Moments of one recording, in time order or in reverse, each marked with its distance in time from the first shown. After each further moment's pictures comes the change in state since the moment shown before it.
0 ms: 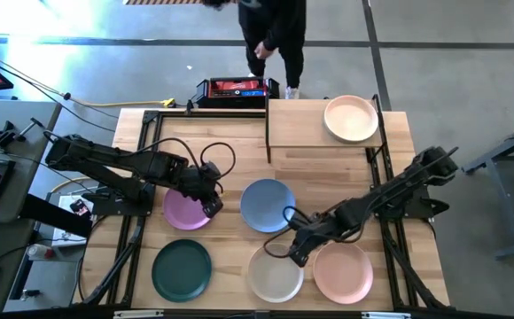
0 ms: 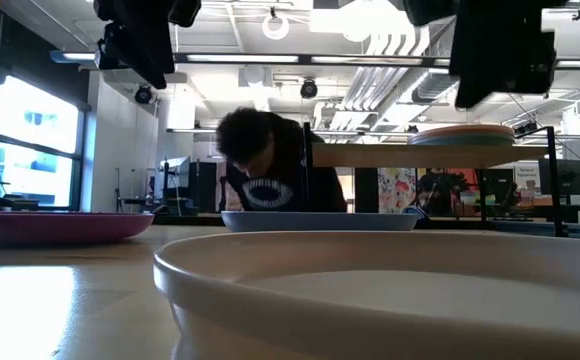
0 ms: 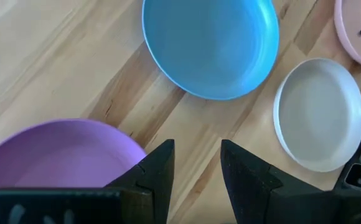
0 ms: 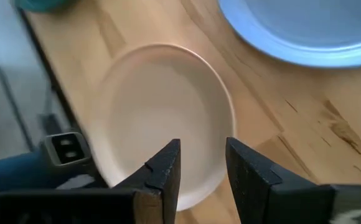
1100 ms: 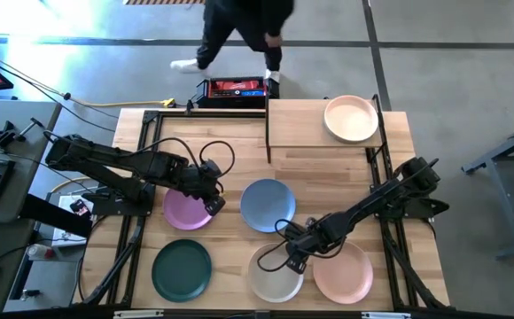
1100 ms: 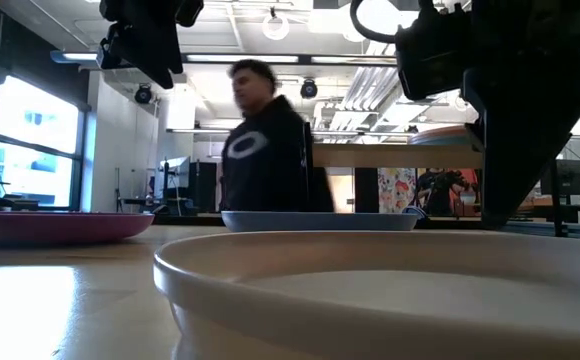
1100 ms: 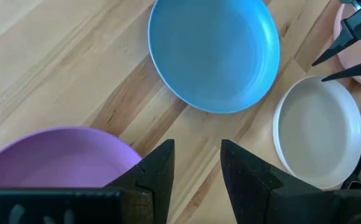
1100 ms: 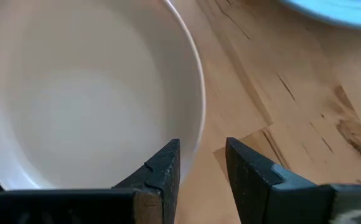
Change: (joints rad) left arm 0.000 0.000 0.000 0.022 -0.042 -0.032; right arm 0.022 0.191 -0.003 0.004 -0.015 -0.113
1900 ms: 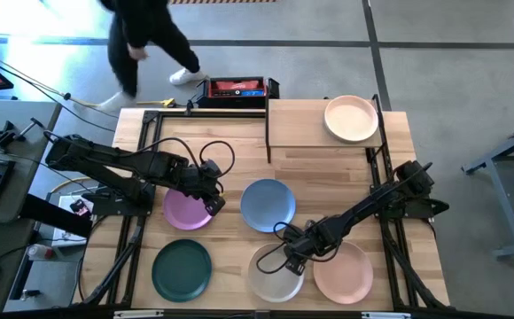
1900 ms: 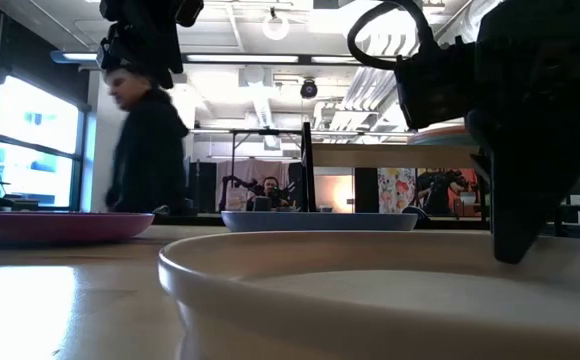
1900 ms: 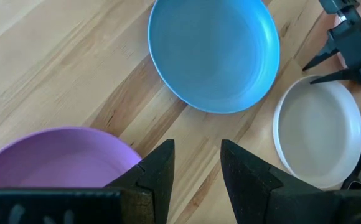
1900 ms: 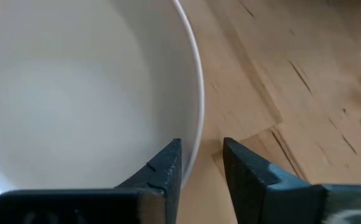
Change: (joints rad) left arm 0.000 0.000 0.000 0.001 0.000 0.000; right arm 0.003 0.060 -0.008 0.033 -0.012 0.020
